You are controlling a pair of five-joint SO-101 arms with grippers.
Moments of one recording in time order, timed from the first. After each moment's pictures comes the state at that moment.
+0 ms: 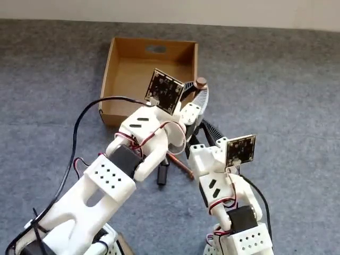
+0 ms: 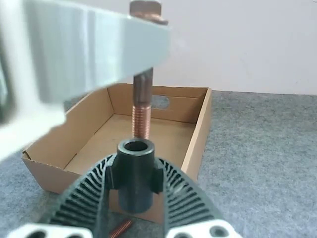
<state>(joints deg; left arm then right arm) 32.2 -37.3 43.8 12.4 5.7 -21.0 -94.9 89.9 20.1 -5.2</state>
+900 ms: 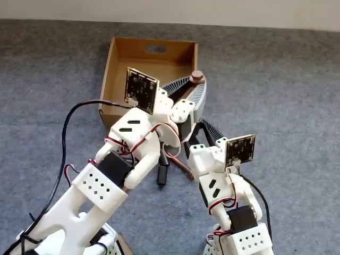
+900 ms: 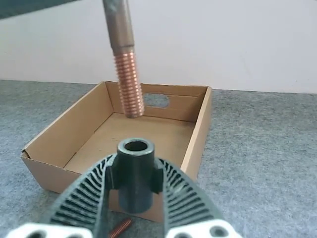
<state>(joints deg) 32.3 -44.5 43.8 12.4 15.4 -21.0 -94.9 89.9 20.1 -5.2</state>
